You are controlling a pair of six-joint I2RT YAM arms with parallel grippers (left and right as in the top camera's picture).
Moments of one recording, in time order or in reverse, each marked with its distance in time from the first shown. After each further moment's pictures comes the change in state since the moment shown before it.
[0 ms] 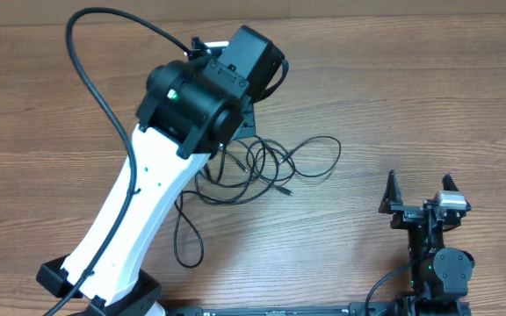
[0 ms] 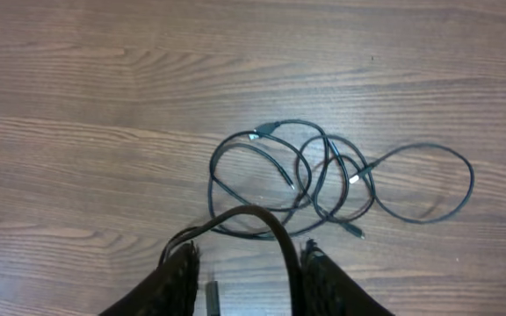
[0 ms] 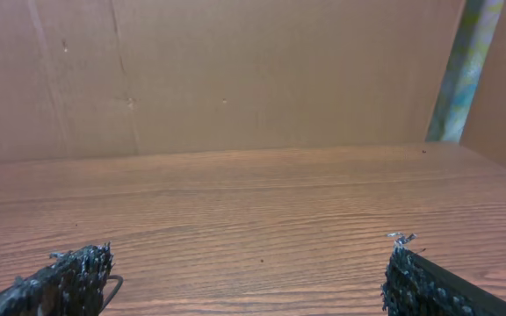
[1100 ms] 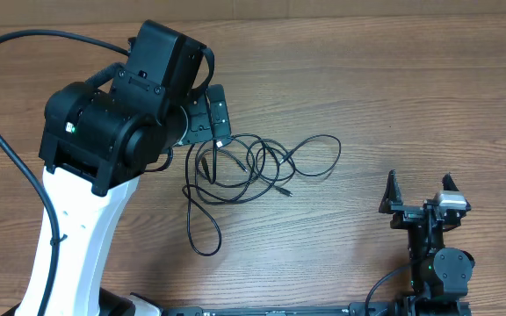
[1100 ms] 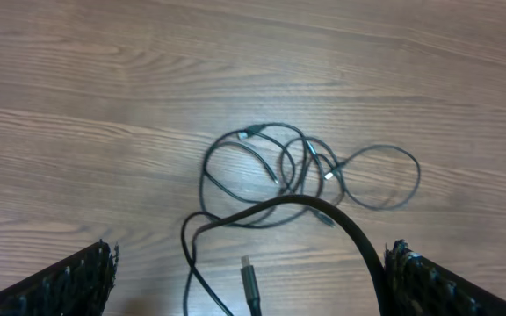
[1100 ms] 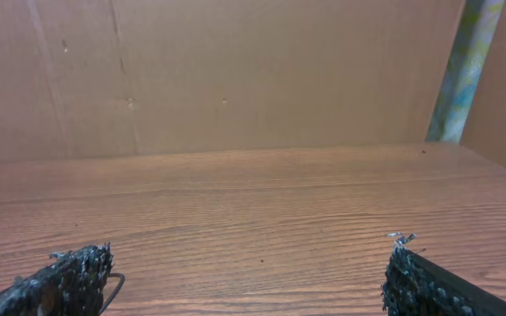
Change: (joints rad) left arm 0.166 -0.159 0.000 -0.001 0.174 0.090; right arm 0.000 0.000 0.000 0.000 0.000 0.000
